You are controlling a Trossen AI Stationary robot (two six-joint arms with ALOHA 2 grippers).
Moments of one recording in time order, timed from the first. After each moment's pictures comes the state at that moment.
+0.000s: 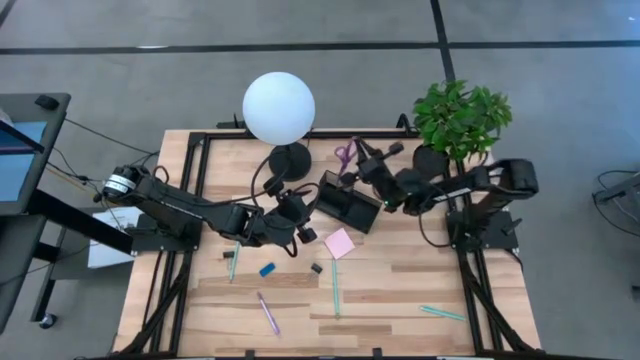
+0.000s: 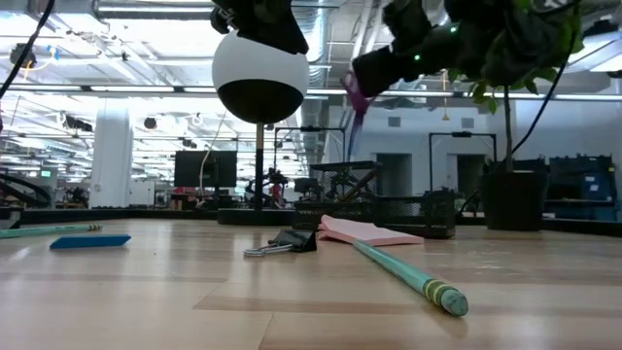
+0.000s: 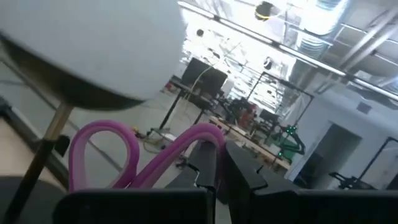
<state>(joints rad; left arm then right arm) -0.26 1.53 1.12 -0.16 -0.95 -0.13 -0.07 1.60 0.66 1.27 0.92 -0.84</state>
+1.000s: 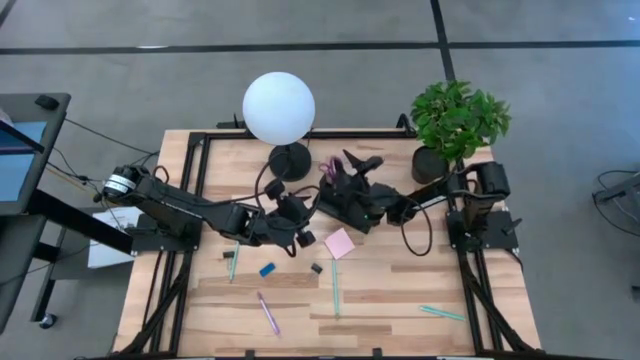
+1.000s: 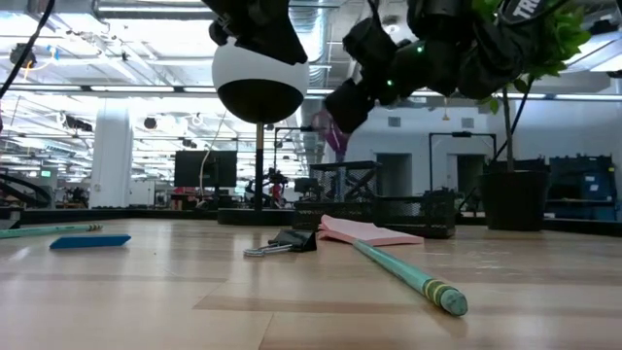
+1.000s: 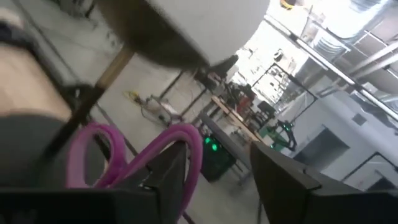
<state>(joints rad) -0.26 1.53 1.12 -0.23 -0.85 -0.24 0.01 1.82 0.79 1.18 1.06 -0.91</state>
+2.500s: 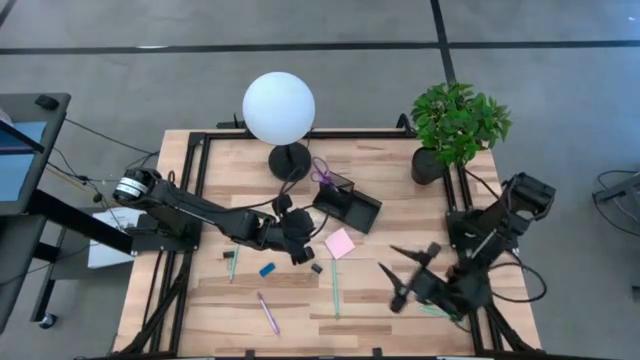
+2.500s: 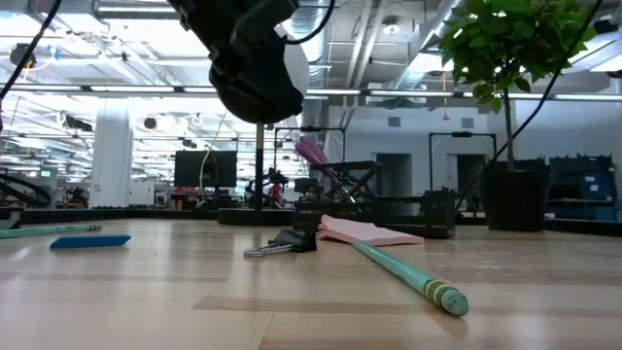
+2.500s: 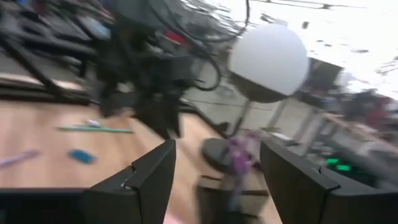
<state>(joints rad) -0.27 1.62 1.12 -0.36 -0.59 -0.43 0.98 1.60 0.71 1.21 1.57 -0.68</state>
